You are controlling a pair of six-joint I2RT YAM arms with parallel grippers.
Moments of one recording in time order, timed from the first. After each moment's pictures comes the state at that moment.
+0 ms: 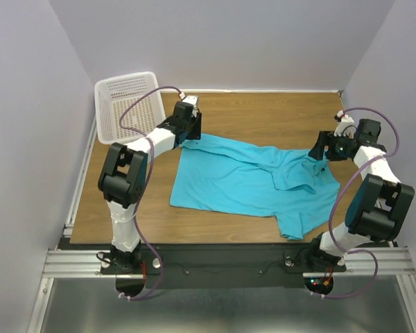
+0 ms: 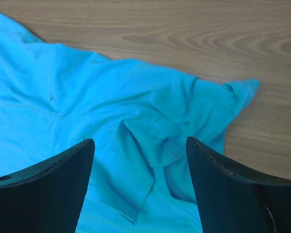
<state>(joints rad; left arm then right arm) -0.41 1.94 1.36 -0.08 -0.09 -0.22 -0.39 1.54 1.05 -0.42 -0.61 -0.26</state>
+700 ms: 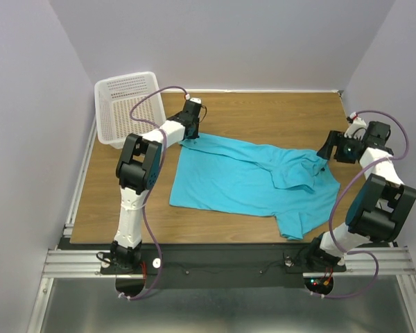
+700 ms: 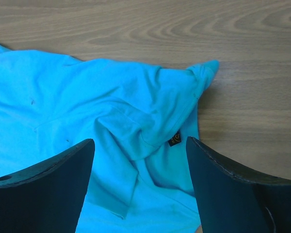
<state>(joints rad) -0.41 2.22 1.65 -0.28 -0.24 -0.19 -0.47 1.54 1.05 -0.41 -0.57 -0.18</state>
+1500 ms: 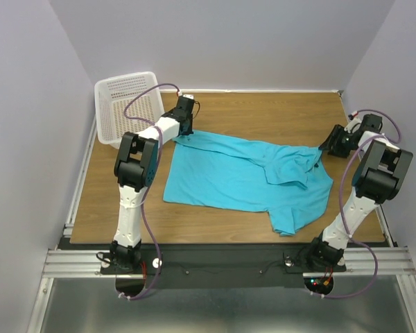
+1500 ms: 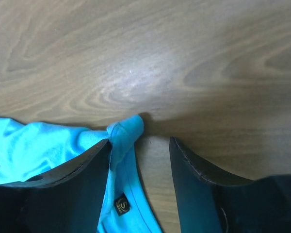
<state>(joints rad) -0.36 2.24 1.71 -0.30 -0.24 -0.20 -0.48 2.01 1.36 -0.38 -0.51 0.03</state>
